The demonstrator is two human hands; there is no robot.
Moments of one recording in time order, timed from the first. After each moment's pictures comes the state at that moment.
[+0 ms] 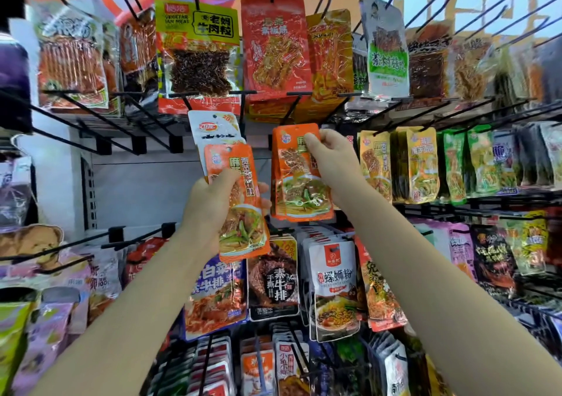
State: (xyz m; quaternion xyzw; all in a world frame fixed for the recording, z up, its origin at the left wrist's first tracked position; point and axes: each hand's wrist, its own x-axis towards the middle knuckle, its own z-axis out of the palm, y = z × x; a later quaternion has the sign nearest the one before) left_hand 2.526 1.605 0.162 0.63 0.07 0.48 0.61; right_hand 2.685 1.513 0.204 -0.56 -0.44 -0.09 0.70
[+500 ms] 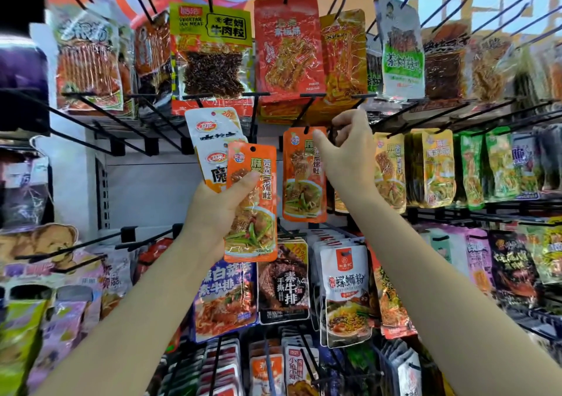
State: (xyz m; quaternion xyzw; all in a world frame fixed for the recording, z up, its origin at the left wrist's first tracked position) left_hand 2.526 1.625 0.155 0.62 0.04 0.51 0.59; right_hand 2.689 1.521 0.207 -0.54 -0.41 -0.34 0.65
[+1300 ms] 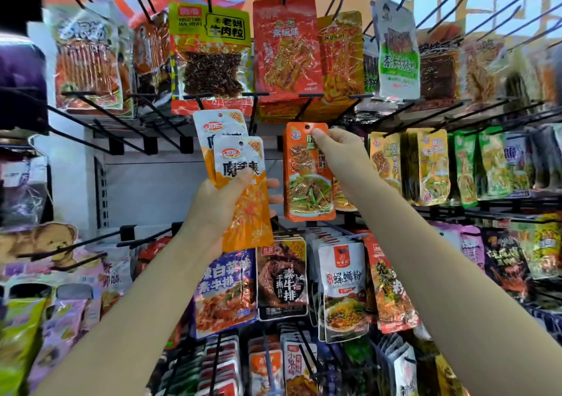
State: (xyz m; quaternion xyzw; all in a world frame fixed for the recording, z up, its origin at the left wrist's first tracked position) left_hand 2.518 1.616 0.158 0.65 -0.02 0.46 0.60; right_hand 2.688 1.519 0.214 -0.57 -0.44 -0.10 0.69
